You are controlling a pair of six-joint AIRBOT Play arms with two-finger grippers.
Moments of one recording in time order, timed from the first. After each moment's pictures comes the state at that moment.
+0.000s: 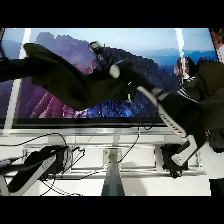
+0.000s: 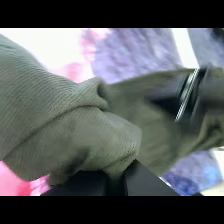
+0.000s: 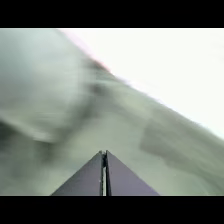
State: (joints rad) left arm 0.06 -0.95 1.15 0.97 -1.14 -1.18; right arm 0.59 -1.79 1.61 -1.29 0.74 1.48
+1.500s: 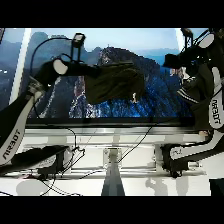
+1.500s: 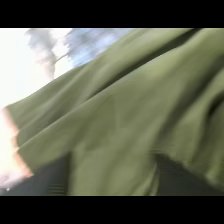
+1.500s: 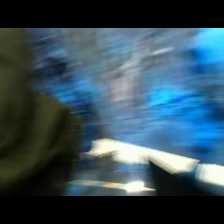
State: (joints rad) left arm -0.29 -1.38 1.14 1.09 -0.70 -1.17; right arm -0.15 -1.64 1.51 -1.05 1.27 1.29
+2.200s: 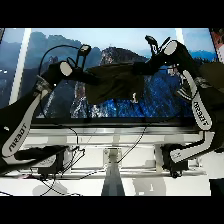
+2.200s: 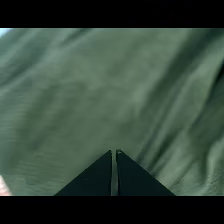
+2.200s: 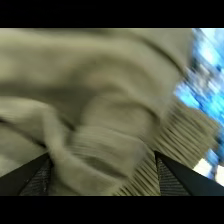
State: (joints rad) left arm -0.38 -1.46 1.14 1.11 -0.78 -1.17; right arm 0.15 -1.67 1.47 -1.16 1.19 1.40
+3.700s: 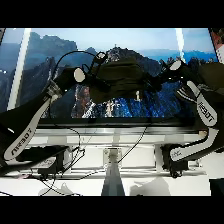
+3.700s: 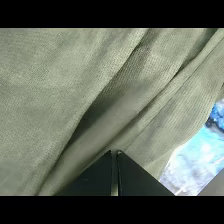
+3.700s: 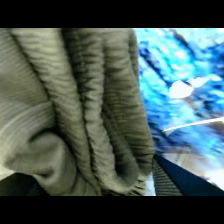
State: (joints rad) left arm -0.51 -1.46 1.14 1.12 -0.77 -1.17; right arm 0.02 -1.72 1.16 -0.93 1.05 1.61
